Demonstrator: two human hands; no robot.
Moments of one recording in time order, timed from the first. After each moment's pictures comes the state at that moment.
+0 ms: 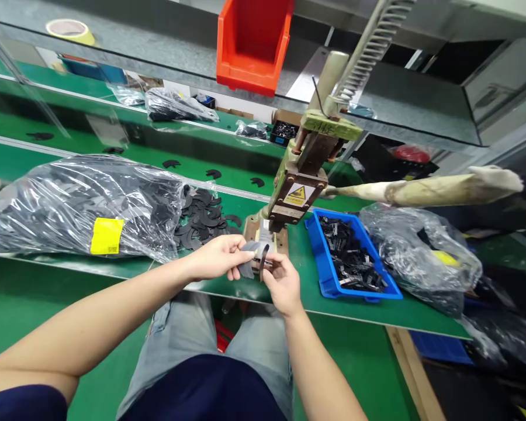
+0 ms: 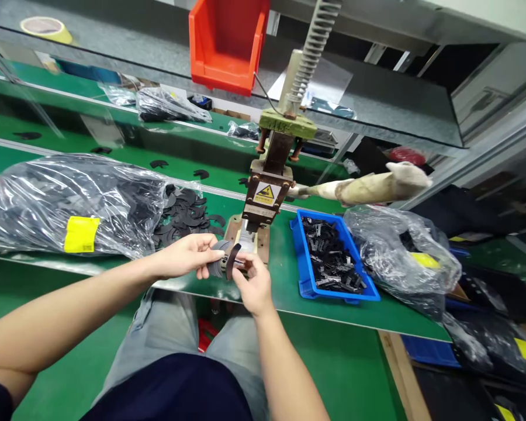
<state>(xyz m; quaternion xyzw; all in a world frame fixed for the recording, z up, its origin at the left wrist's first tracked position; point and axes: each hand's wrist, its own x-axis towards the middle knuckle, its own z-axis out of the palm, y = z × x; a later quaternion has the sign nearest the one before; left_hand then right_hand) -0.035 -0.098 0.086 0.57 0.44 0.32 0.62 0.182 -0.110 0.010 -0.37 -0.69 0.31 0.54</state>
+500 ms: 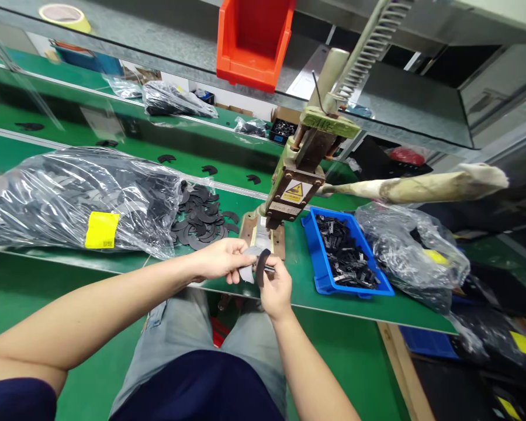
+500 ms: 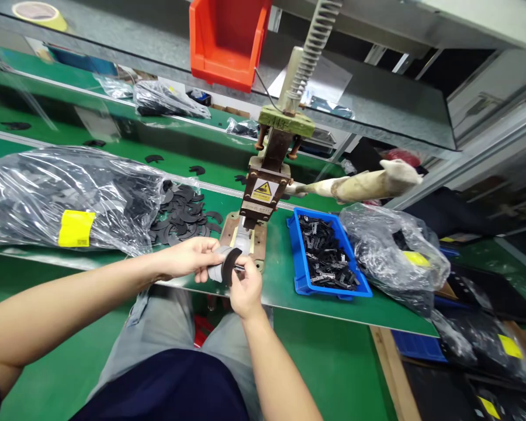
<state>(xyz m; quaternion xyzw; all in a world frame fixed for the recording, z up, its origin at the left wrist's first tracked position) -0.022 -0.103 0.084 0.54 0.43 0.25 0.68 0.172 -0.132 0.007 -0.43 -0.66 0.31 0.53</state>
